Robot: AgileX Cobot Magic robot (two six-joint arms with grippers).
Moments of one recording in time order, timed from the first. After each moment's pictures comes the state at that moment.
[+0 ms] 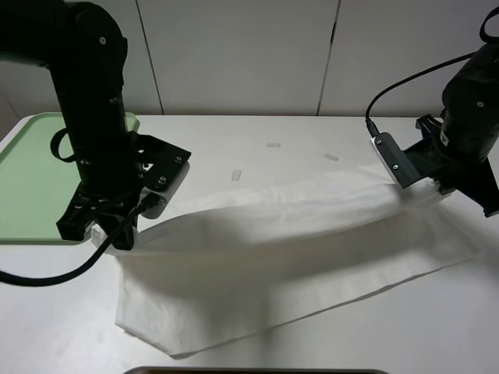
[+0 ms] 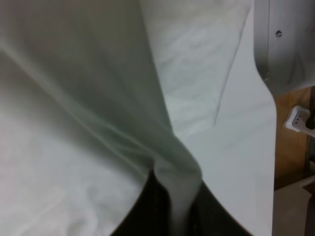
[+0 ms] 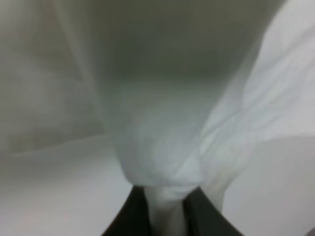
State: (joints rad) left arm -0.51 1.78 -1.14 -0.13 1.16 1.19; right arm 0.23 1.72 -0.91 -0.64 0.75 -1.13
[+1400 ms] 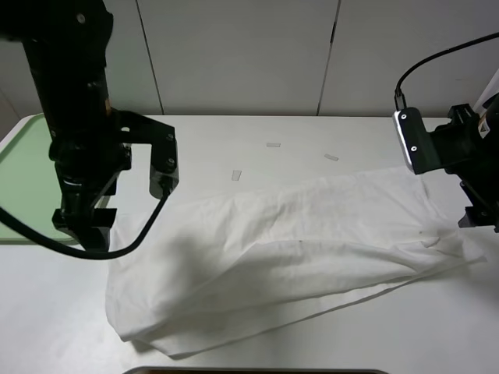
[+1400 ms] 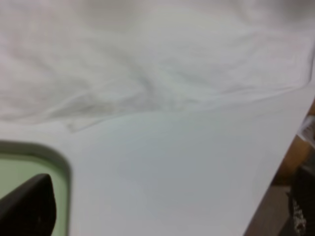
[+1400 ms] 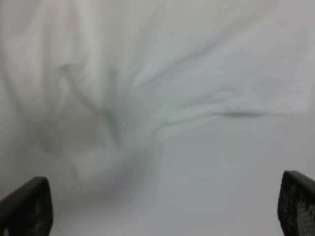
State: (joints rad) left arm -0.59 1.71 -1.14 0.05 1.16 0.76; right arm 0.24 1.49 -0.81 -0.43 0.80 -1.12
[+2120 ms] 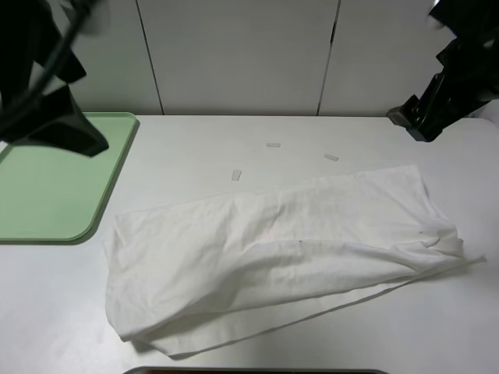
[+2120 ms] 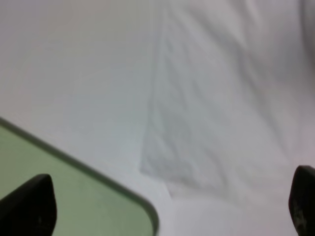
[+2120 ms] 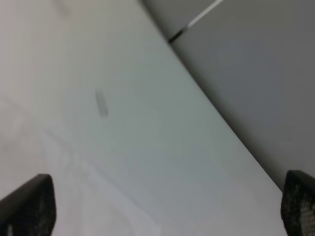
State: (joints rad) left arm -0.59 1.34 -1.20 0.04 1.14 0.68; right arm 0.24 1.27 -0.81 -0.28 0.31 -0.57
